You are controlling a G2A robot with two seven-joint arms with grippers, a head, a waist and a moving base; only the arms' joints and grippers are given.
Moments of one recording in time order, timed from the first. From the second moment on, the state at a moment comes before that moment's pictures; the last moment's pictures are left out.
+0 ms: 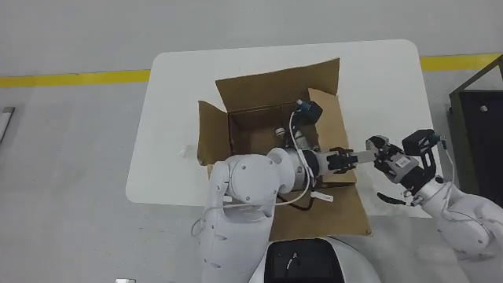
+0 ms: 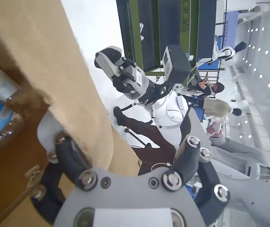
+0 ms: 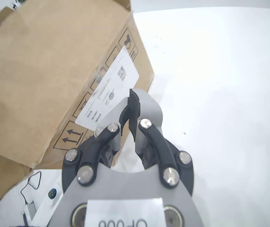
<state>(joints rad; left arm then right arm) 0.97 -1.77 -1.13 -1.84 0.81 0.30 -1.35 -1.58 -1.06 1.59 -1.87 -0.74 -0.35 0.21</state>
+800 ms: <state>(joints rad) 0.73 -1.80 -0.83 -1.57 0.80 0.26 -1.34 -1.67 -1.04 1.92 -2.02 -0.34 -0.43 0.44</state>
